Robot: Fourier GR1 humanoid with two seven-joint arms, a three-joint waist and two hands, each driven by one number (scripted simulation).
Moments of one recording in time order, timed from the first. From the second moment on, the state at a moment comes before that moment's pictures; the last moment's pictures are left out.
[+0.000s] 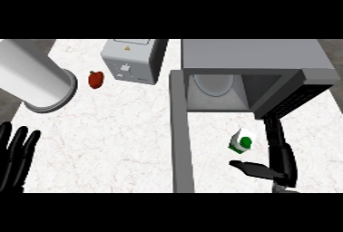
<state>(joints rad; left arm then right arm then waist) 0.35 0.01 -0.04 -2.36 0.07 -0.11 0.07 0.01 -0.04 -0.09 -1.20 -0.01 -0.06 -0.56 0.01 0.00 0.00</state>
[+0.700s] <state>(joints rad) 0.38 0.01 -0.04 -2.40 0.07 -0.12 0.10 -0.20 -0.09 -0.20 -0.63 -0.04 0.01 -0.92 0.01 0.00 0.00</state>
